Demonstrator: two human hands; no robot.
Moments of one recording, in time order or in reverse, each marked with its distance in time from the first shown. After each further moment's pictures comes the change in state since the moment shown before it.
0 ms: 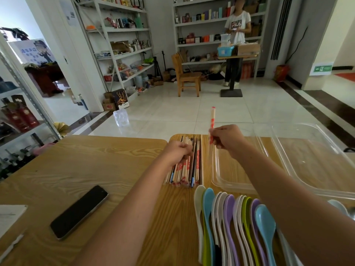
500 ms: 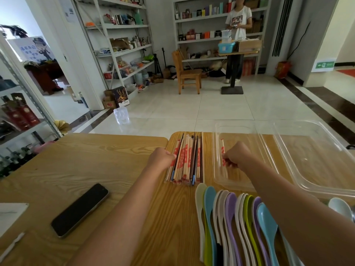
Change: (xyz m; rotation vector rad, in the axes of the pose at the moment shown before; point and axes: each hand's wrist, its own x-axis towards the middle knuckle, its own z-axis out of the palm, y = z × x) left_hand 0.022 -0.056 -0.023 0.404 0.234 -0.118; right_hand 0.024 0.064 -0.014 -0.488 0.097 0.270
